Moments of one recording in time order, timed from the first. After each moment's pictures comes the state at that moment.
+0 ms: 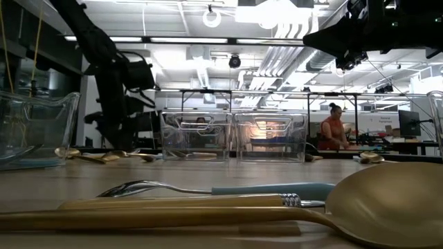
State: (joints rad) left arm 0.74 1.50 0.68 -0.37 -0.29 -0.37; right arm -0.01 0.76 0.24 0.56 0.19 0.02
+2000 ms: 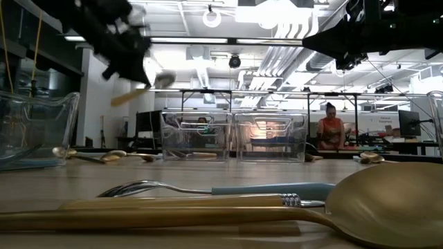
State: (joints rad) left arm 0.59 0.97 0.67 -0.24 -0.16 -0.21; right arm -0.03 0.76 0.24 0.56 0.19 0.02
